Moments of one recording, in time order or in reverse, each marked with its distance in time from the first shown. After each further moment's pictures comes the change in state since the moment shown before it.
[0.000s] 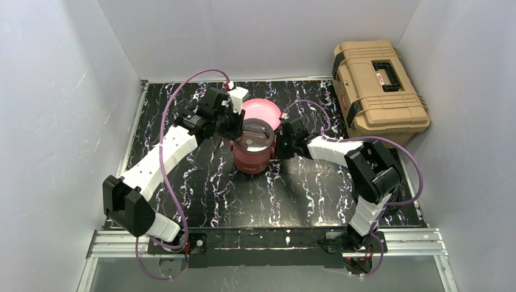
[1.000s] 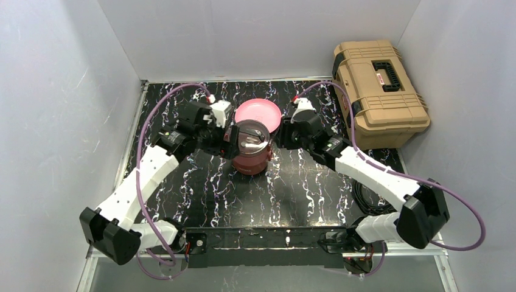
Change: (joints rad) left arm 0.021 -0.238 -0.130 -0.140 0.018 -0.097; right arm 0.101 -0.435 0.005 -0.163 0.318 -0.085
